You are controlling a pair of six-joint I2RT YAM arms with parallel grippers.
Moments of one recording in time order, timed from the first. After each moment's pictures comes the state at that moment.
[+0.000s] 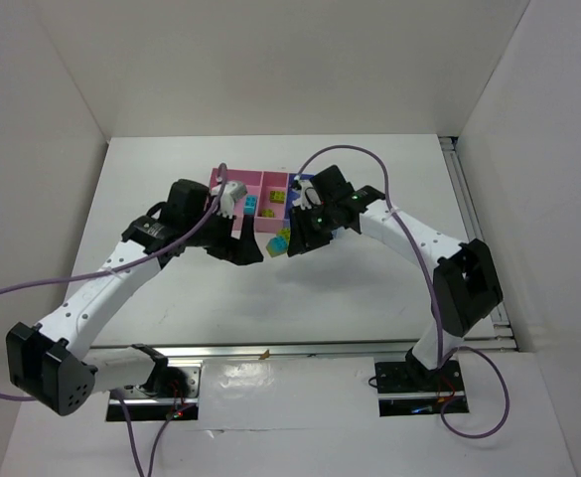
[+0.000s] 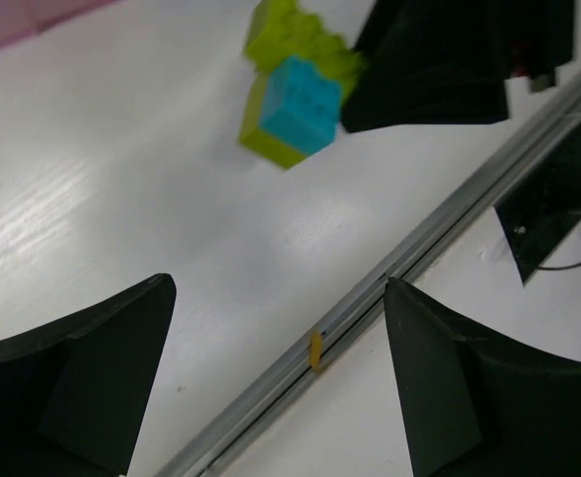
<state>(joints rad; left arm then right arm) -0.42 1.20 1.07 -0.69 0.40 -0.21 0.62 1.65 1.32 -0.65 -0.35 0.28</state>
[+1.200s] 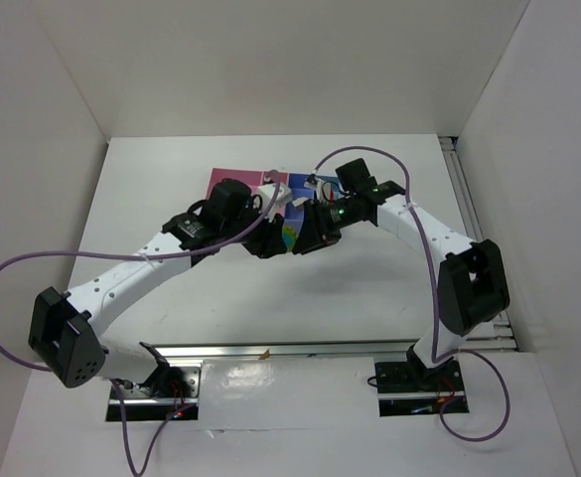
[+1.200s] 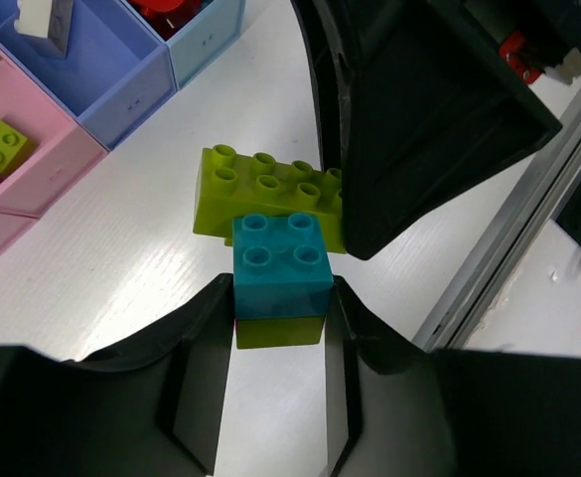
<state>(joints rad) -0.65 1.36 1.16 -0.45 0.29 -0.03 0.44 1.63 1.28 -0.65 -0.88 0.26</state>
